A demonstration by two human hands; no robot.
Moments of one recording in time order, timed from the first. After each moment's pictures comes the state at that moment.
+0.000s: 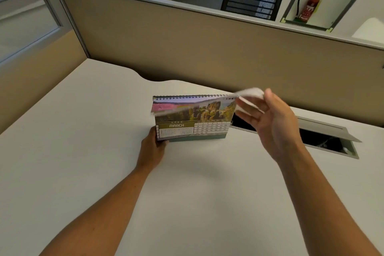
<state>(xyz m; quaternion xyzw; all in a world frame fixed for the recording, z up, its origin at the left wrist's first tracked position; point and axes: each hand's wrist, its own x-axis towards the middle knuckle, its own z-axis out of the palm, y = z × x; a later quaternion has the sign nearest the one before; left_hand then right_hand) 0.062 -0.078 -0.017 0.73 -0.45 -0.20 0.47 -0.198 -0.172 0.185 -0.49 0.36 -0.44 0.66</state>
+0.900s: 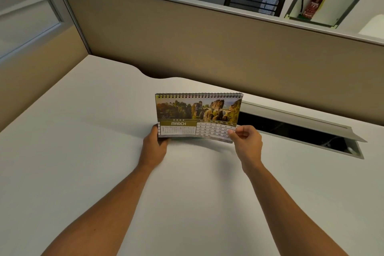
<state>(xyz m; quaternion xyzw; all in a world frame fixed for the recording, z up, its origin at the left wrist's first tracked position) 0.063 -0.079 -0.027 0.73 -0.43 -0.23 0.48 -0.173 -0.170 0.059 -0.53 0.63 -0.37 0.43</state>
